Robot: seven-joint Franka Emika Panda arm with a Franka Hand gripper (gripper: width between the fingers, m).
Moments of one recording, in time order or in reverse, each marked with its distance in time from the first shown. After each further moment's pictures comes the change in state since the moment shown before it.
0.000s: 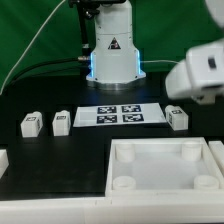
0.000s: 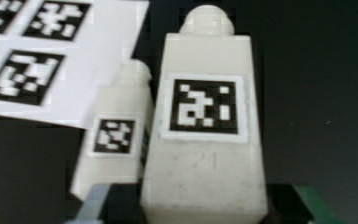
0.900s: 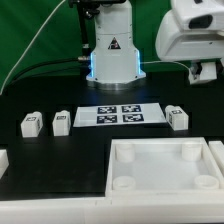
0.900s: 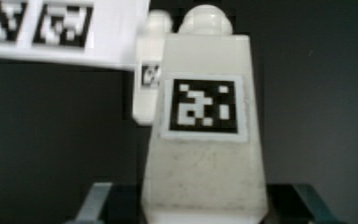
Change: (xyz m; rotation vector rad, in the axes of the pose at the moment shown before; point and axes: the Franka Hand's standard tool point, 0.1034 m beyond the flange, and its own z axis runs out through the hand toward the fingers) arm 0.002 0.029 -0.042 0.040 0.420 -0.010
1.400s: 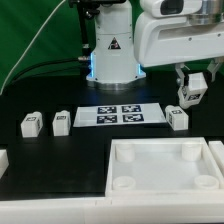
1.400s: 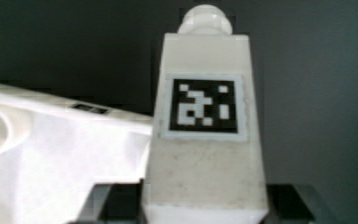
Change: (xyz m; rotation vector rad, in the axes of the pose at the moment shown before) arm 0.042 0.039 -0.030 0.023 0.295 -0.036
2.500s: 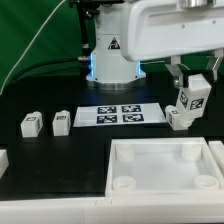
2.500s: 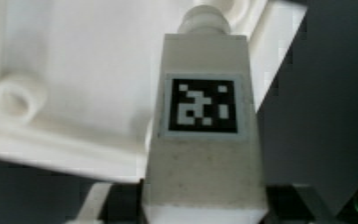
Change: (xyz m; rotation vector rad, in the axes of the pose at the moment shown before) arm 0.075 0.034 -0.040 -0.031 0.339 -0.141
